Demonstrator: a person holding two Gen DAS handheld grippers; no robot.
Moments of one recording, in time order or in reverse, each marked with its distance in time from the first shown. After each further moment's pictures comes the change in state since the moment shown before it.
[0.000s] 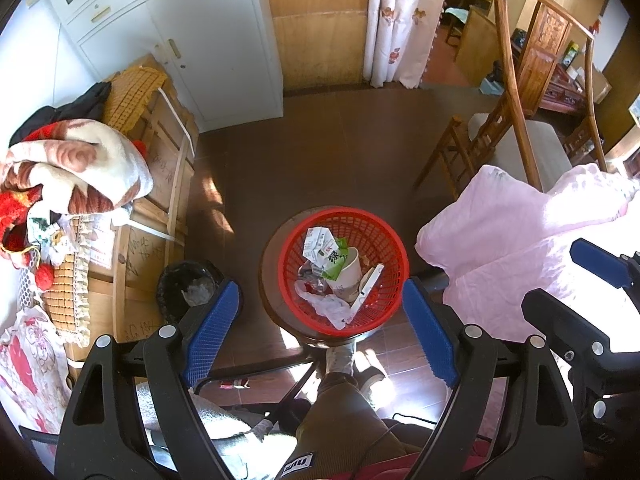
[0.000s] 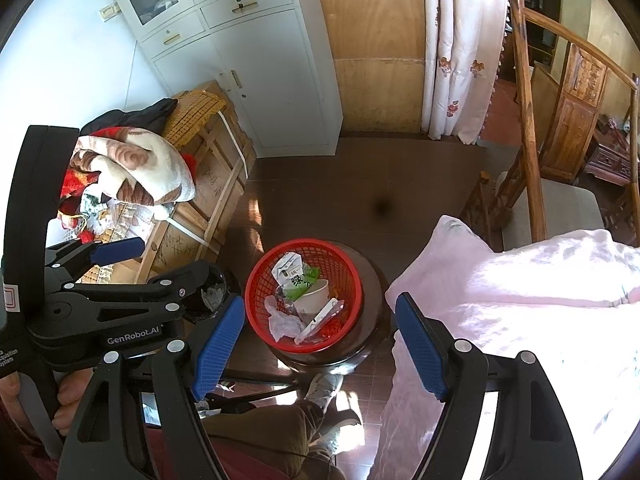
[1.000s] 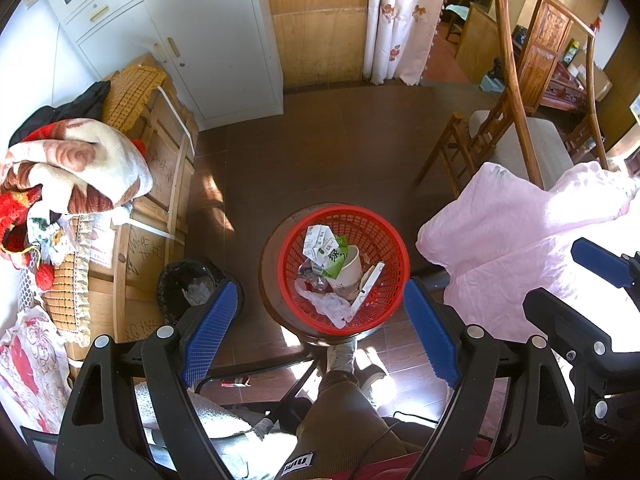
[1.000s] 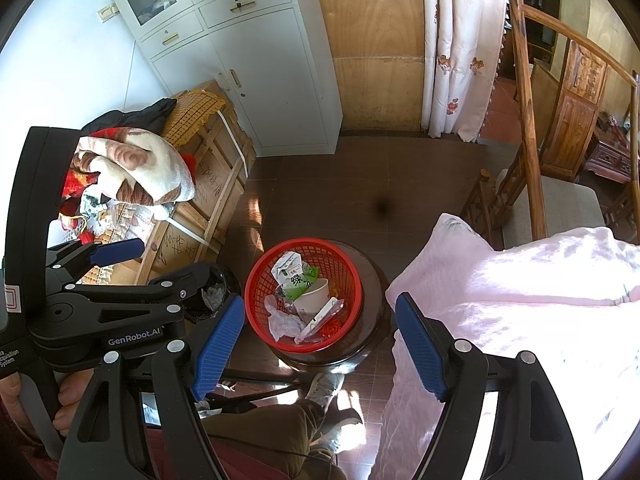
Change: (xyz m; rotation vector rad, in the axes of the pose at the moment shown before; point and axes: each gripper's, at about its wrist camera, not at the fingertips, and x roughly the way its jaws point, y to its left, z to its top) left arm 0.000 -0.001 0.001 0.001 0.003 0.002; right arm 0.000 -0.002 0.001 0.000 0.004 0.004
